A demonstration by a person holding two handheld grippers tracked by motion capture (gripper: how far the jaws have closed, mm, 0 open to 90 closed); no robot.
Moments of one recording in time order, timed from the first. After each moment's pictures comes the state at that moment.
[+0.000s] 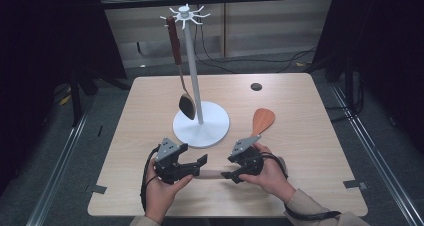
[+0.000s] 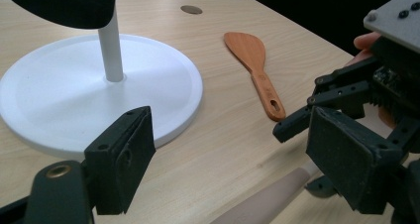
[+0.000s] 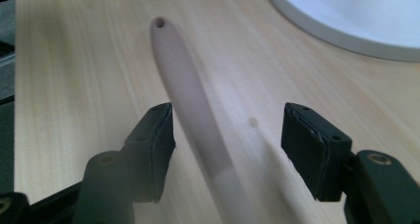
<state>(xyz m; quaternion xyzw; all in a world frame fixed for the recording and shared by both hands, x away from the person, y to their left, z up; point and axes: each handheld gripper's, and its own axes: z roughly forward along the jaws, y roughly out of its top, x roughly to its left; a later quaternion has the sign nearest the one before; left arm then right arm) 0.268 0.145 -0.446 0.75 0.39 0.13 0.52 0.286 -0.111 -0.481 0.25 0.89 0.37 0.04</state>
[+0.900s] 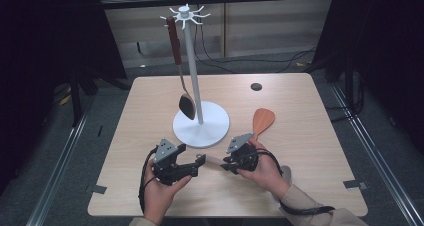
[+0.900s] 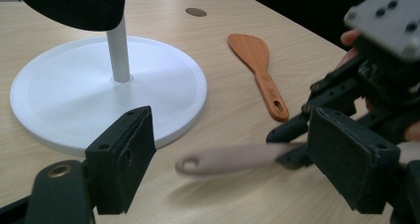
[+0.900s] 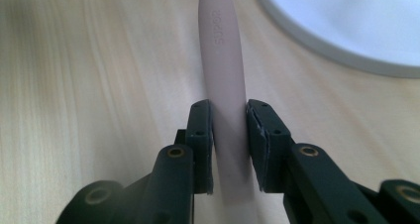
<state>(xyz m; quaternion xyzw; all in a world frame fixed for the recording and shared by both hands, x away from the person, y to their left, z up) 0.265 0.147 -0.444 0.75 0.39 0.14 0.52 0.300 -0.109 -0.475 0.25 0.90 0.36 0.07</state>
